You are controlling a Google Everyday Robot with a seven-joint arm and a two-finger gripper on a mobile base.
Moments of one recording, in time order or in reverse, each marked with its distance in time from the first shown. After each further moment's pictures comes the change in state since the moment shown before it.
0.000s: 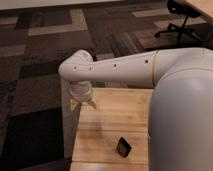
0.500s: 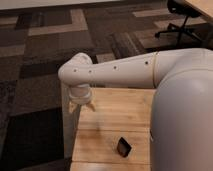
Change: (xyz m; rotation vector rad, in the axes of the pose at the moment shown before) arm 0.021 0.013 0.010 -0.037 0.002 -0.030
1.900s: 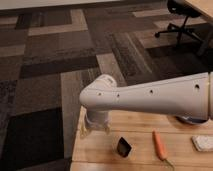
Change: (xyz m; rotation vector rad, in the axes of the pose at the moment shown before) arm 0.112 -0.061 -0.001 -0.063 0.066 -0.130
